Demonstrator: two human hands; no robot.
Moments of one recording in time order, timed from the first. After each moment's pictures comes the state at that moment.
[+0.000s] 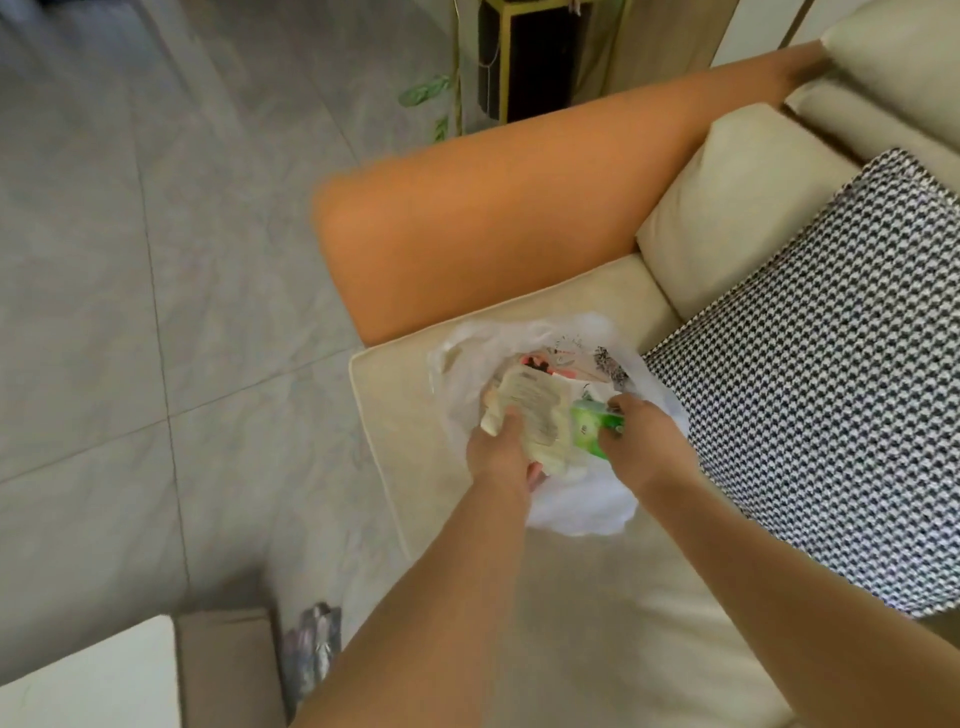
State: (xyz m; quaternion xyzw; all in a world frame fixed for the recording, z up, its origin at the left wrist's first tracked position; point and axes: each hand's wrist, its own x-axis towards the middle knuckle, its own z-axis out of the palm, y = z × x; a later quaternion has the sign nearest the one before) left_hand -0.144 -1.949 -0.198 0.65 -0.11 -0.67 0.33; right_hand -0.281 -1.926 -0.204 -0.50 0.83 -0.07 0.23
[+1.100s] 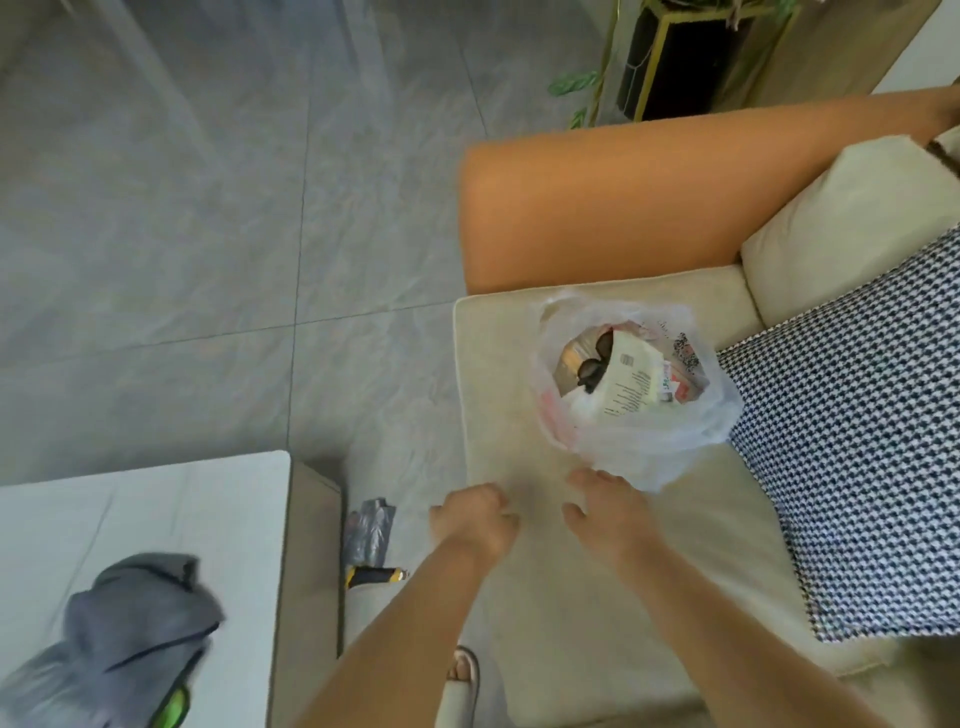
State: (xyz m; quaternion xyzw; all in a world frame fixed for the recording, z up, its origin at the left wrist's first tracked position) left_hand -0.040 -1.791 -0.191 0.73 -0.56 -0.38 -0.10; right_hand -0.196 -1.805 -0.199 -0.69 0.67 0.10 0.26
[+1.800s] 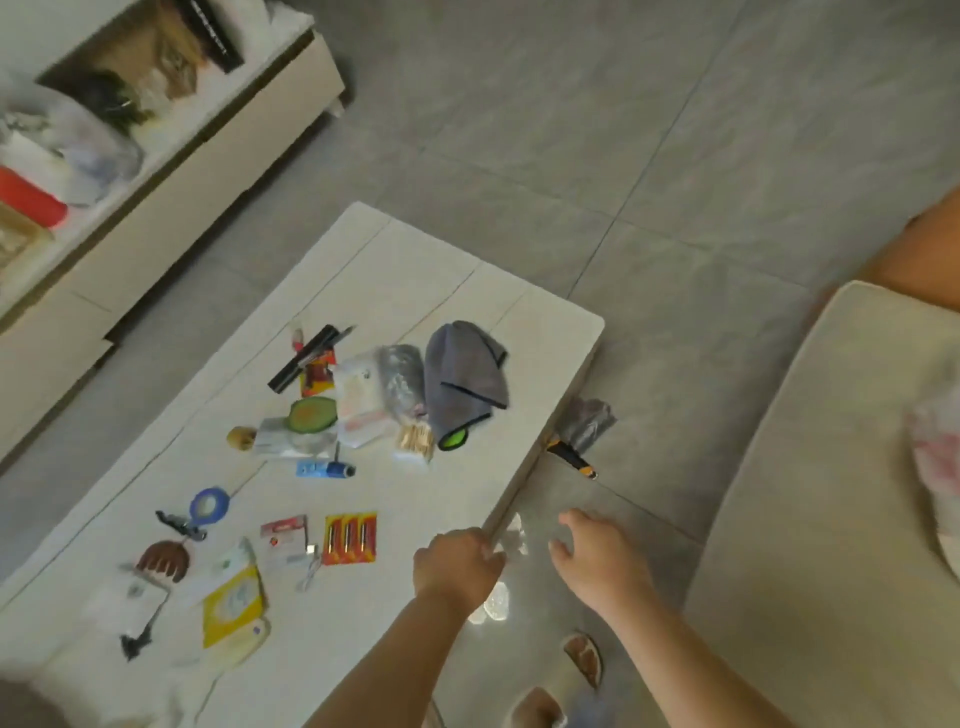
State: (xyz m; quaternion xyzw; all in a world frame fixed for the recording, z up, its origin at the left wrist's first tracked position) left_hand 0.171 -1.467 -0.197 0.88 -0.24 -0.41 -0.03; right_hand 0.059 -1.590 -0.200 -0.86 0.36 0.21 0.30
